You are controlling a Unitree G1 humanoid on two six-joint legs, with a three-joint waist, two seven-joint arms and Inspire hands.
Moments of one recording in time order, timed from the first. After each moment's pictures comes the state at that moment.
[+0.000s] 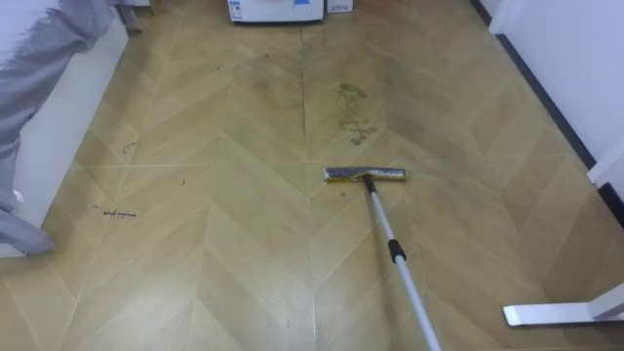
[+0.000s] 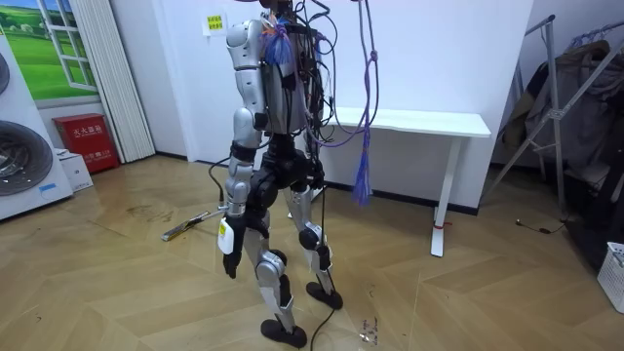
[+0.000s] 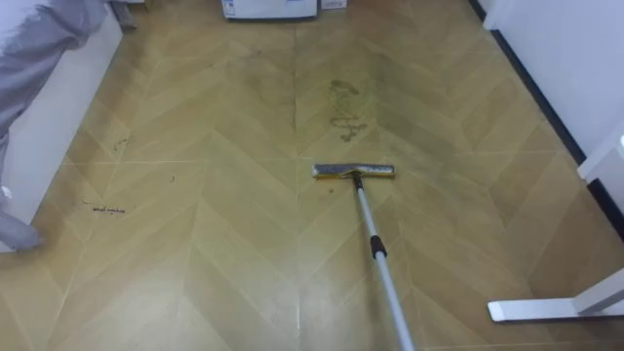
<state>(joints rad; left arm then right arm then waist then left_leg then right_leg) 0.19 0.15 -0.01 1.11 0.46 0.21 -0.04 0.14 -0.23 0.07 1.21 -0.19 0.20 0.07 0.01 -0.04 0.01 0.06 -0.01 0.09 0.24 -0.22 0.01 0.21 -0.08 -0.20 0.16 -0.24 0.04</state>
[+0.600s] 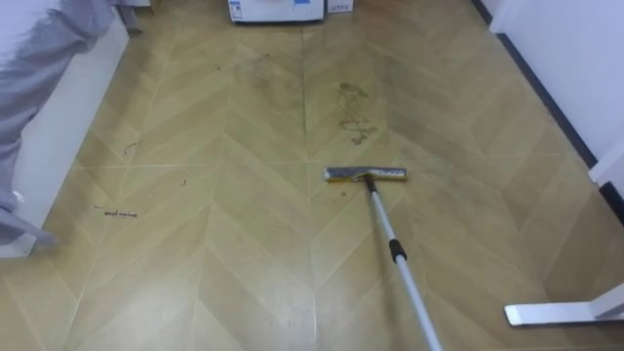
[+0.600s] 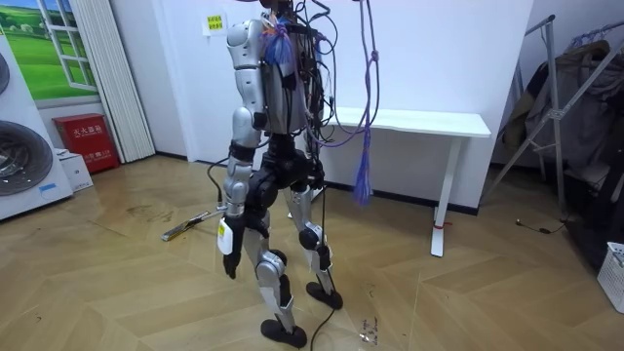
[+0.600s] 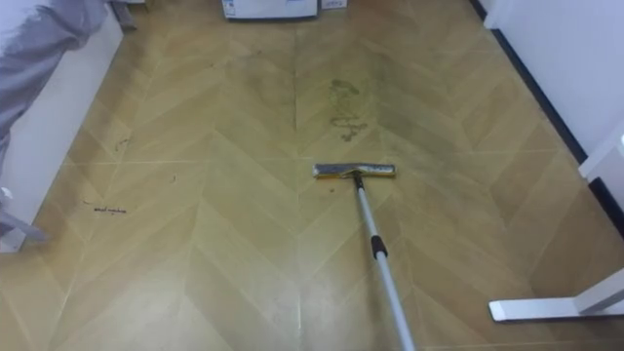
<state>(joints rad) 0.19 0.17 0.00 1.12 0.46 0.20 -0.07 0.14 -0.24 0.07 1.21 -0.18 0.20 0.08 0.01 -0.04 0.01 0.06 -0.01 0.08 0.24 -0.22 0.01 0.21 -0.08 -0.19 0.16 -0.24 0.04</state>
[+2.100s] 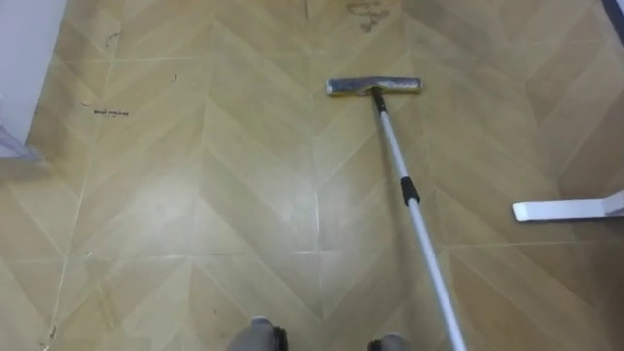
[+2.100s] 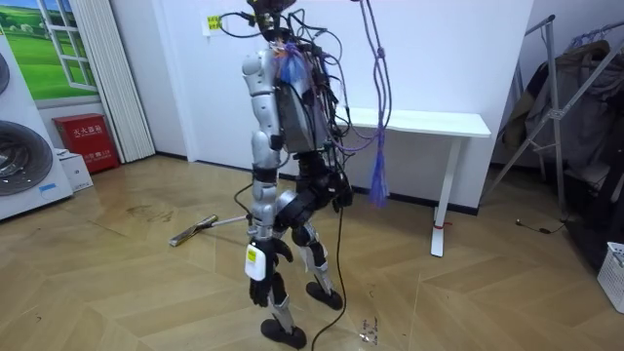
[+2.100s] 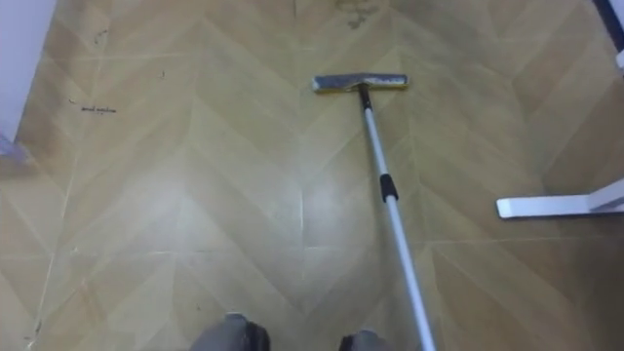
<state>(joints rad) -0.01 0.16 -0.08 1.24 0.19 0.18 0.10 -0.01 -0.26 0.14 1.35 0.04 0.18 -0.02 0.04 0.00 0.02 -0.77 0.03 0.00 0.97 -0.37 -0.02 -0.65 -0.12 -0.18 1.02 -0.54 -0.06</state>
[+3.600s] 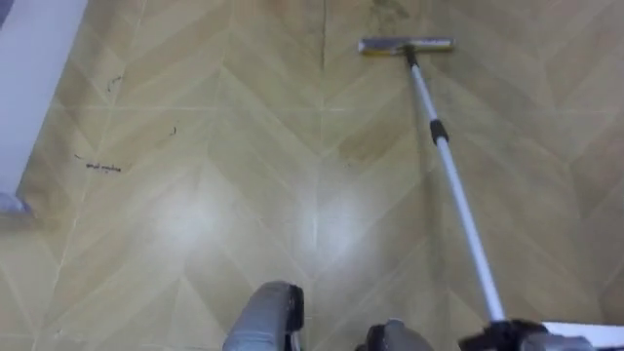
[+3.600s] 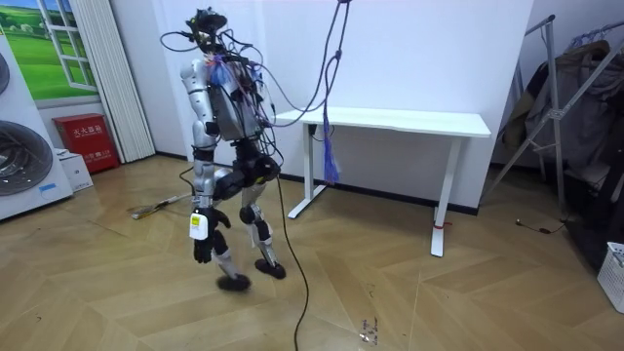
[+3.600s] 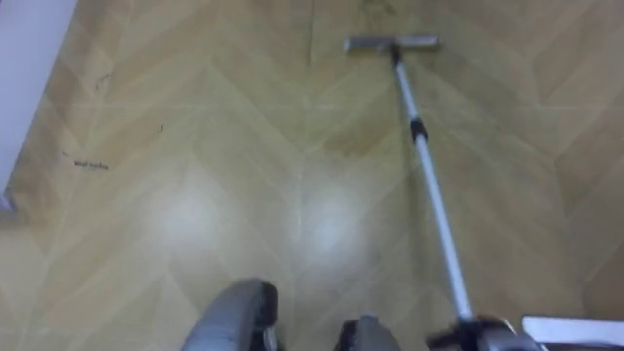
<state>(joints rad) 0.09 0.19 -0.13 1.07 -0.01 0.21 0.13 -0.35 -0.36 0.21 1.40 0.25 0.20 0.02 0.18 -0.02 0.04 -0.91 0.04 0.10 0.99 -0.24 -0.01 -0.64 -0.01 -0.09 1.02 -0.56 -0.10</state>
